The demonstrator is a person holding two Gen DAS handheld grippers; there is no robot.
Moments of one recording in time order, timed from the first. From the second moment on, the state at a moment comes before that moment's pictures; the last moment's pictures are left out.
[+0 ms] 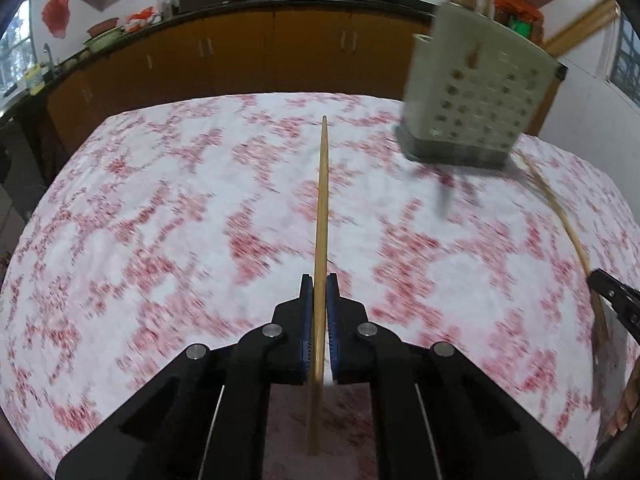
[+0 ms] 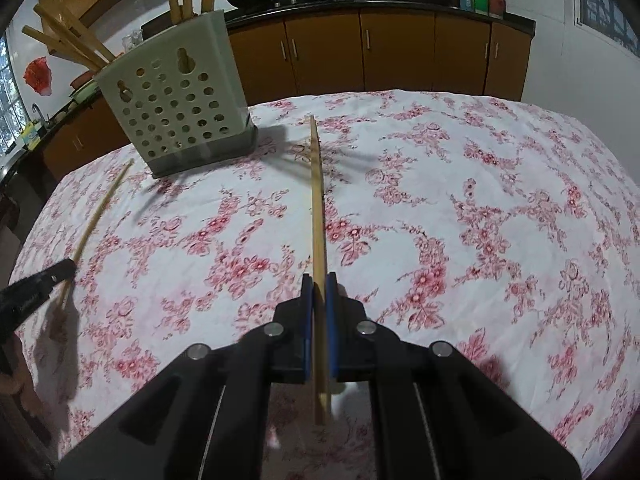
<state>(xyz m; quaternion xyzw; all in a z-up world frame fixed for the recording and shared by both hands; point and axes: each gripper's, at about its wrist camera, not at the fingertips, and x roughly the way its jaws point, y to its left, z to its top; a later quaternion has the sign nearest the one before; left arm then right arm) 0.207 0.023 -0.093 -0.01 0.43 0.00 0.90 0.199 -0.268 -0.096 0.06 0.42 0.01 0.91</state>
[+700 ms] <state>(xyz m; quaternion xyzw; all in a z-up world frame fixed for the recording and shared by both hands) 0.213 0.036 -0.094 -0.04 0.42 -0.02 0.91 0.204 -0.265 -0.098 0.05 0.42 0.01 0.91</state>
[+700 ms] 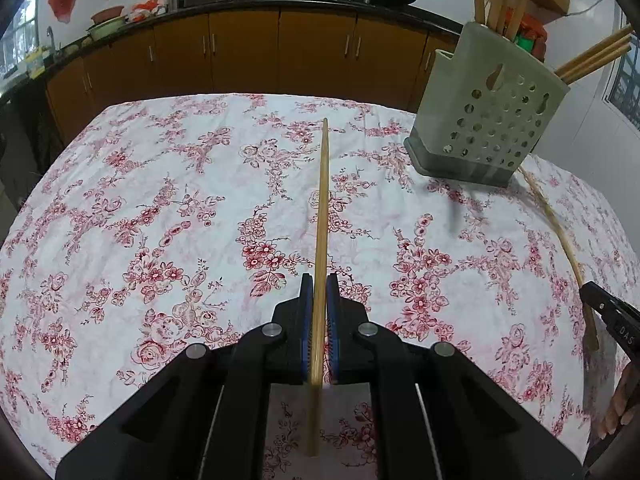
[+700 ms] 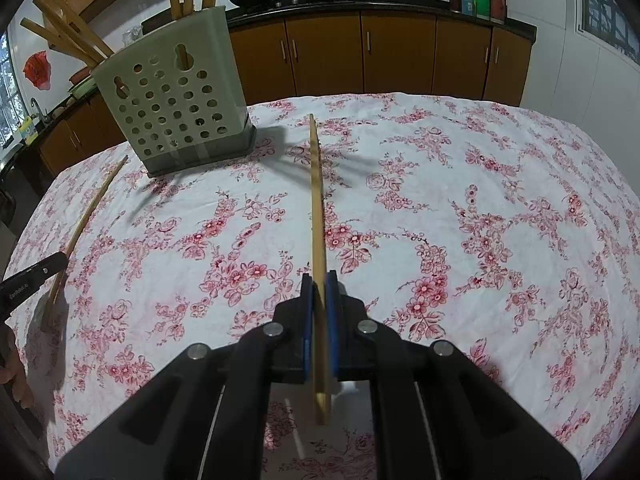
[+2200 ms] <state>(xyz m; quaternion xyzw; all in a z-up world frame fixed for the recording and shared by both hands) 0.192 0.029 -0.074 -0.02 0.41 -0.03 0.91 0.188 -0.270 -0.070 0.06 0.39 0.02 0.92</state>
